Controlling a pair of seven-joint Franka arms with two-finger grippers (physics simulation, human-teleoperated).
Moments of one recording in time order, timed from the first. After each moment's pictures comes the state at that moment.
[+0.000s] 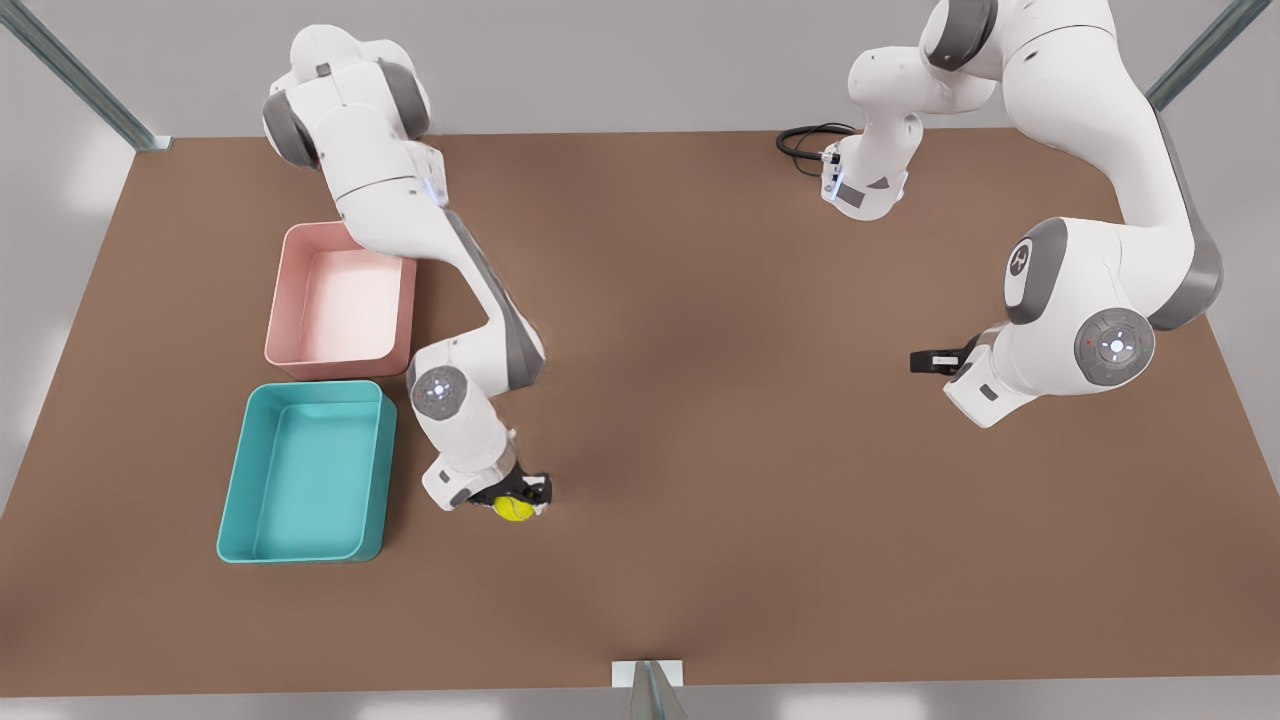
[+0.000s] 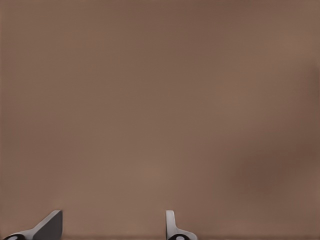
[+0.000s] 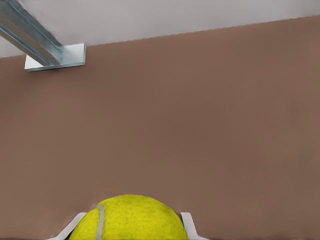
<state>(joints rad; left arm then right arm) -0.07 0.39 -0.10 -1.26 0.03 1.31 -0.13 0.46 0.70 -0.12 -1.42 0.14 2.38 0.36</state>
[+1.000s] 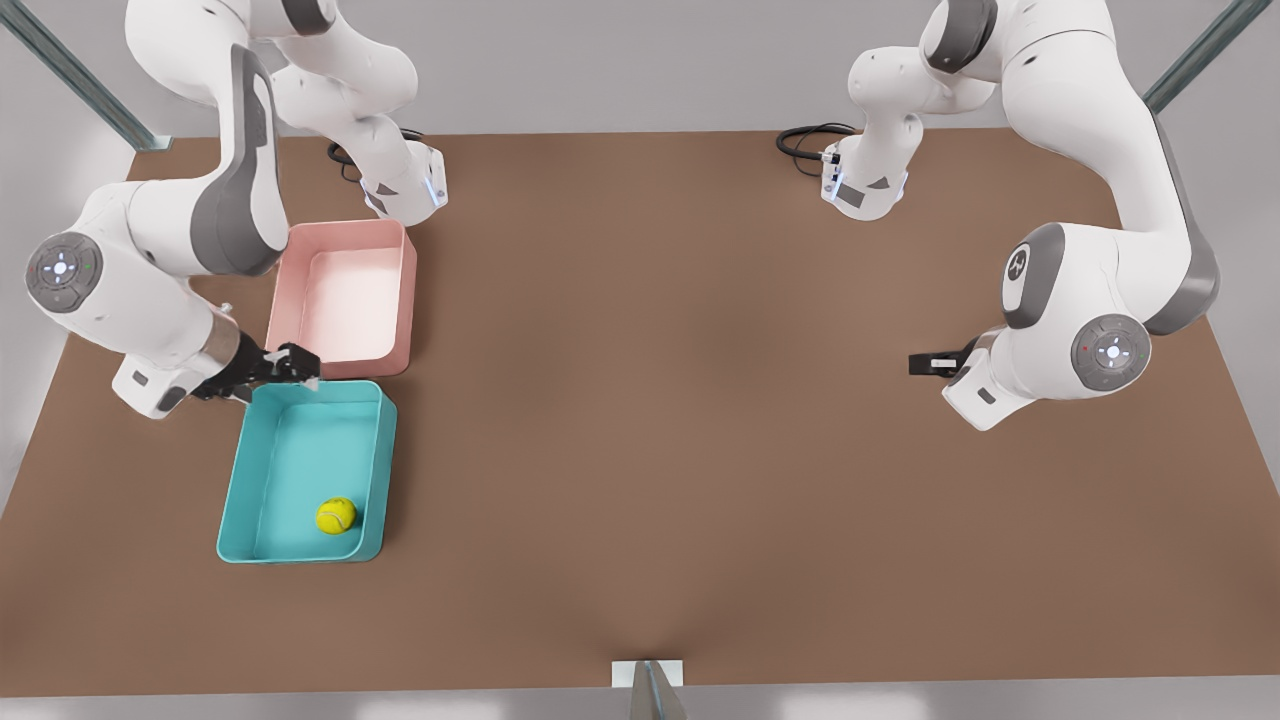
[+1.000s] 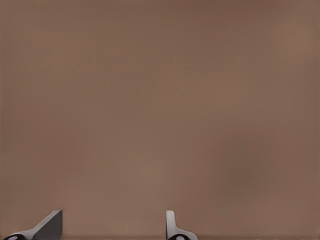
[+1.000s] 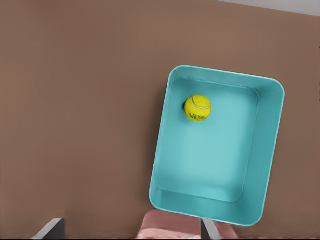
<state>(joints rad) -0.07 0.40 -0.10 -1.26 0.03 1.31 -0.13 0.29 0.13 -0.26 -1.58 0.09 1.67 -0.16</state>
